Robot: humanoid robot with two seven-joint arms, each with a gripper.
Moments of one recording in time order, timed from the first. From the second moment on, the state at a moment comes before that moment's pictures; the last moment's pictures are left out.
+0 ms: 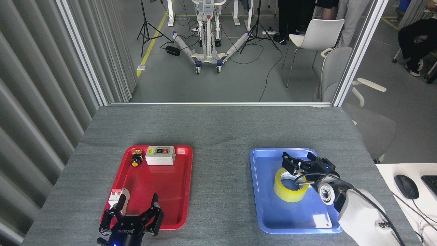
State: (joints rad) left arm 0.12 0.03 -0.06 -1.66 -1.36 0.01 0.11; right arm -0.54 -0.35 0.50 -0.98 0.76 -0.03 0.14
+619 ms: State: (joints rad) left arm 0.12 0.04 -0.02 -1.63 -1.36 0.01 0.11; right arm -0.12 -0.24 0.12 -1.34 1.24 0.02 -0.19
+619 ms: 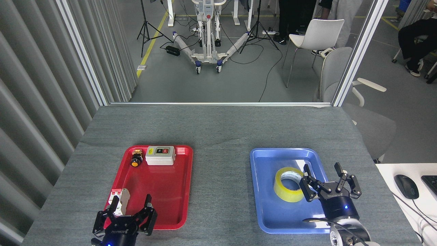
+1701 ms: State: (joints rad) left arm 0.12 0.04 -0.01 -1.61 -1.36 0.01 0.12; right arm 0.10 -0.17 -0.25 -1.48 1.31 -0.18 -0.10
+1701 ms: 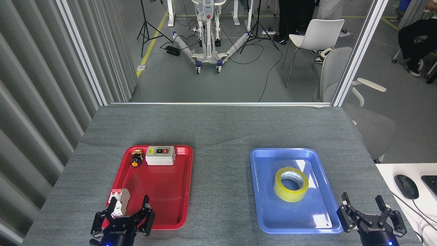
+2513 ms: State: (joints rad) left arm 0.09 0.04 -0.01 -1.58 -1.36 0.01 0.12; right arm 0.09 -0.28 -0.09 -1.47 1.21 -0.09 -0.09
